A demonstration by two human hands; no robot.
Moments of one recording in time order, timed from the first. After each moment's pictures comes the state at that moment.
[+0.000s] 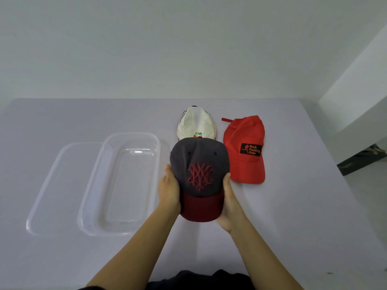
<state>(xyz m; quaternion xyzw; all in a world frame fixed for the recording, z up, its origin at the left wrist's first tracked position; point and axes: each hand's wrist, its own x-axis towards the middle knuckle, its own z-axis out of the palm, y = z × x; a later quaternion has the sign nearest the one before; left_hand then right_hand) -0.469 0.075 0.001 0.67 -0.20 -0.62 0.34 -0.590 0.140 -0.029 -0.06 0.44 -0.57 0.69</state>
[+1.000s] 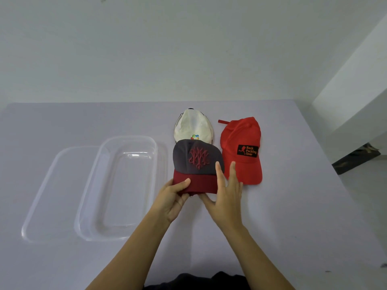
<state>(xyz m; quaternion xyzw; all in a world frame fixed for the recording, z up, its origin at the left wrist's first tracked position) -0.452 0.084 -0.009 0.44 -0.17 -0.81 0.35 -0.588 0.146 -0.036 -0.57 0.76 -0.30 0.11</state>
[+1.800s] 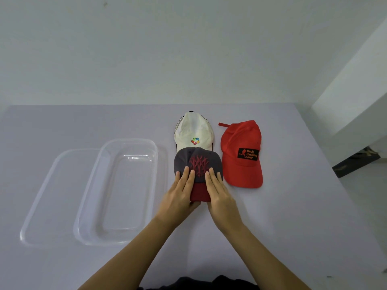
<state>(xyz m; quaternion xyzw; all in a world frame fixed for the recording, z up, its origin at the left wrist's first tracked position) -0.449 0.084 -0.040 0.39 -0.89 -0.13 0.19 -0.590 0.140 -0.046 -0.69 0.68 -0.27 0.02</state>
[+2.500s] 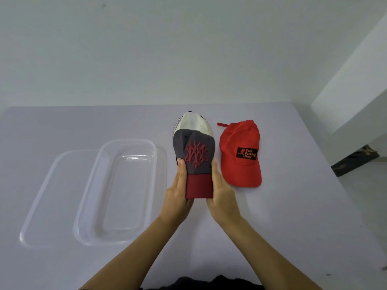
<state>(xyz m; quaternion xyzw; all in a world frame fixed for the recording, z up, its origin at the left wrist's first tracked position) -0.459 0.089 -0.022 0.43 -0.80 -0.26 0.33 -0.585 0.132 -0.015 -0.62 0.68 -0.38 0.10</state>
